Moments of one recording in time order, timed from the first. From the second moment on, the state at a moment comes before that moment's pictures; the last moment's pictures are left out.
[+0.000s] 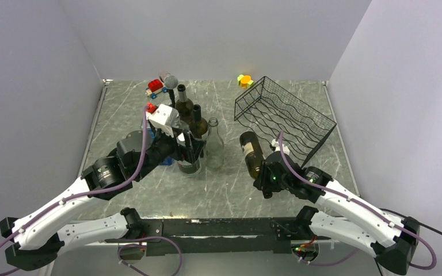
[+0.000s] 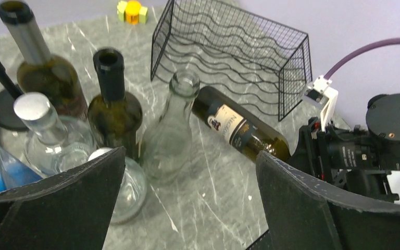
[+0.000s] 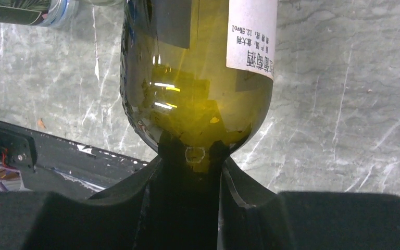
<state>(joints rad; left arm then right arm) -0.99 0.85 1.13 -0.44 -0.34 -0.34 0.86 0.80 0.71 -0.85 0.17 0.83</state>
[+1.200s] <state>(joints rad) -0.99 0.77 1.02 -0.44 -0.37 -0.39 0.85 0.59 0.38 -0.63 0.44 0.87</state>
